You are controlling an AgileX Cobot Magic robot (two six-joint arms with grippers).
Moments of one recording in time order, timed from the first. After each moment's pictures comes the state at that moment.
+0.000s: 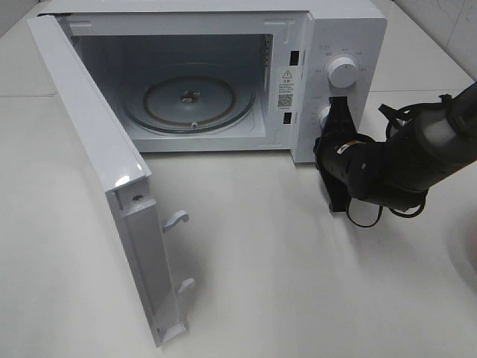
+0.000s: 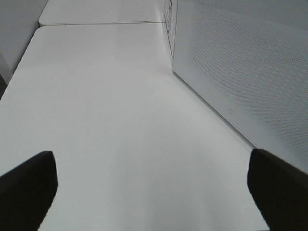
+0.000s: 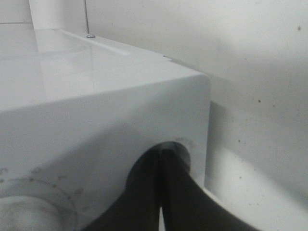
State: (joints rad) left arm 0.00 0.00 -0.51 -0.04 1.06 0.09; right arm 0.50 2.12 -0.88 0.55 -0.75 1.26
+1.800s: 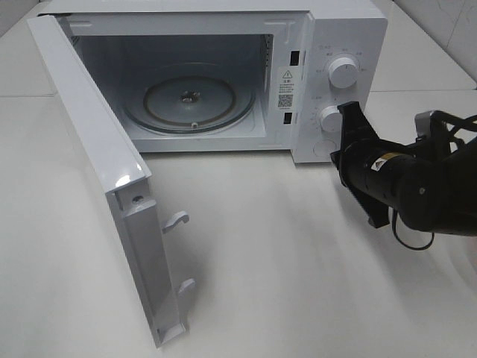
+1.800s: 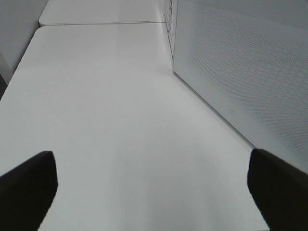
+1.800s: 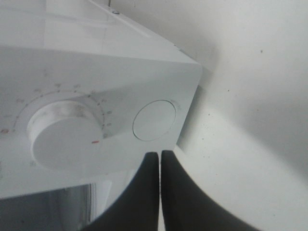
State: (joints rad) left arm 0.00 0.00 -0.51 -0.04 1.06 0.09; right arm 0.51 1.89 -0.61 0.44 -0.77 1.09
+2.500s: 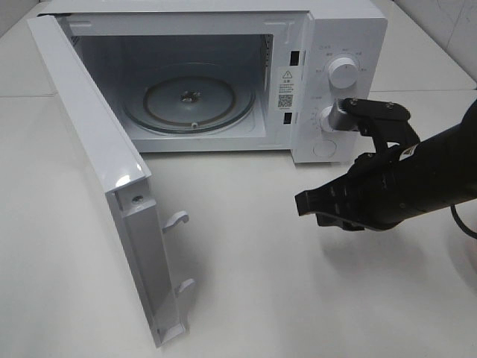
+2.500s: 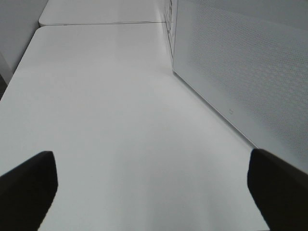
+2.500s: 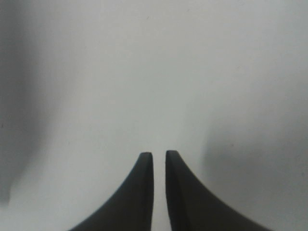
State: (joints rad) left arm 0.00 0.00 -0.51 -0.04 1.06 0.09; right arm 0.51 1.53 -0.62 0.54 0.14 -0.29
